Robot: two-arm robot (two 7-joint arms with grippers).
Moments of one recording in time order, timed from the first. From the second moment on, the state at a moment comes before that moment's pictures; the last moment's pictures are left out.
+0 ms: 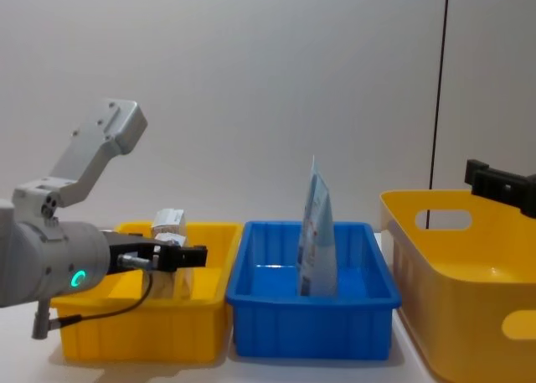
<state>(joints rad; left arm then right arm) -0.47 0.22 0.39 -1.21 -0.27 0.27 -0.11 -0.01 0.34 -0.23 -1.77 0.29 0.03 0.07</state>
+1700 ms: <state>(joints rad) -0.49 0.18 0.37 -1.15 -0.21 0.28 -0.09 -0.01 0.34 -0.23 -1.77 0.29 0.03 0.07</state>
